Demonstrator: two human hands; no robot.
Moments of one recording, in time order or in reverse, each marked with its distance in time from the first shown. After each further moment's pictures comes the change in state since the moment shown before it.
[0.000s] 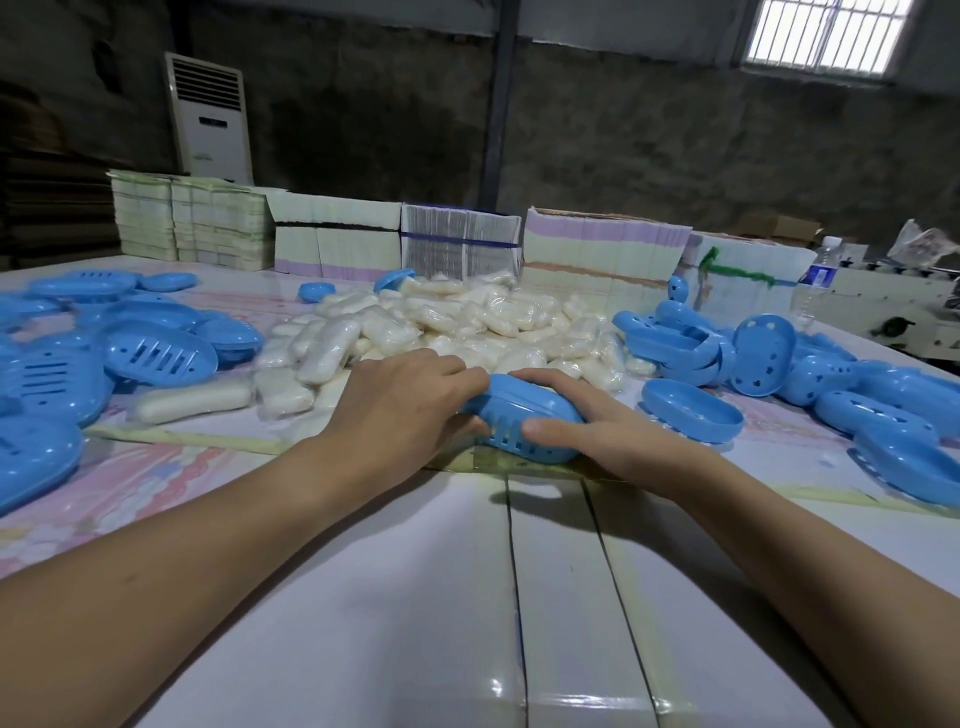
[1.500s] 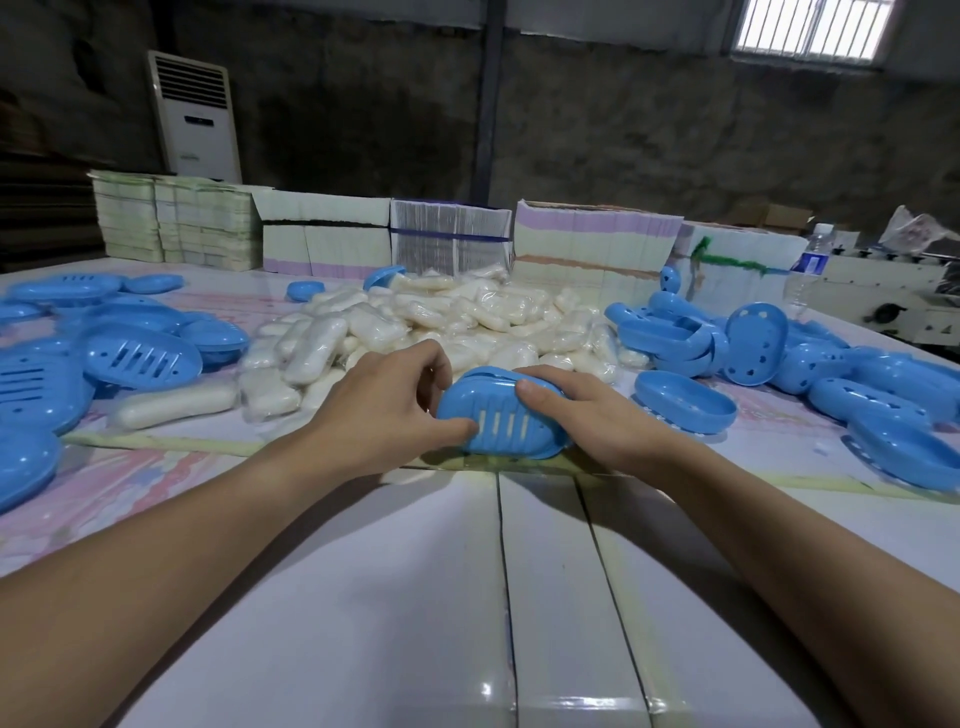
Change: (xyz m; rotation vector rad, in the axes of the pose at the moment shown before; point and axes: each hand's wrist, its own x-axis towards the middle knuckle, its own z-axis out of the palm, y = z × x) left_hand 0.006 -0.002 -0.002 -0.554 -0.275 -0.587; right_hand 0.007 0.006 -0.001 -0.093 0.141 0.026
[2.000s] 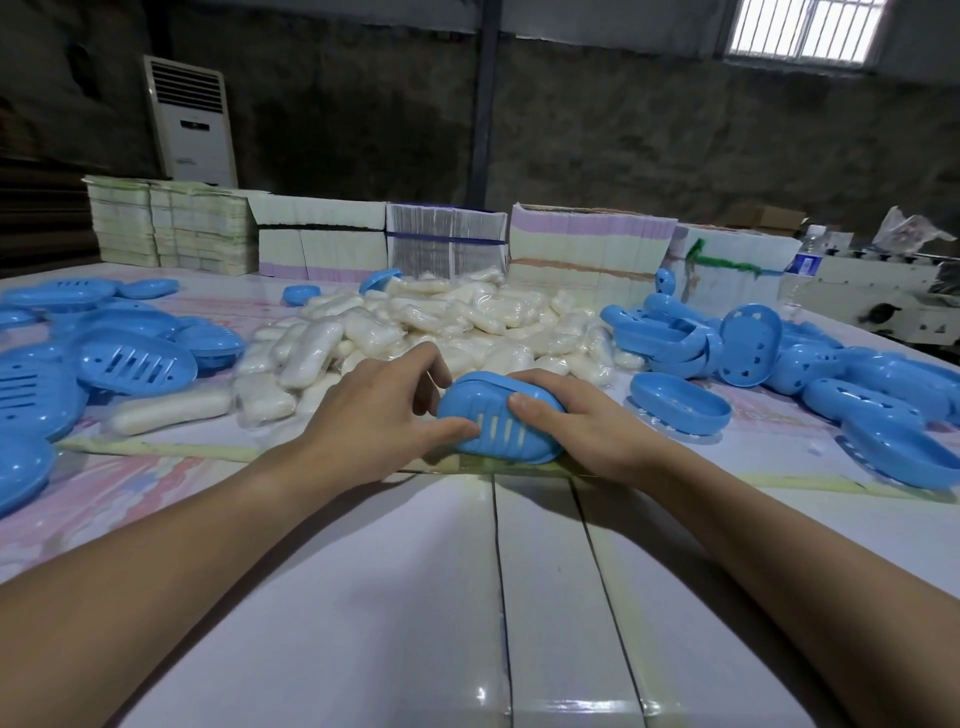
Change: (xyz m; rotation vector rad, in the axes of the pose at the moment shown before) left_hand 0.000 -0.008 0.004 0.038 0.021 0.078; right_hand 0.000 0.005 0.002 -0.042 0.019 -0.099
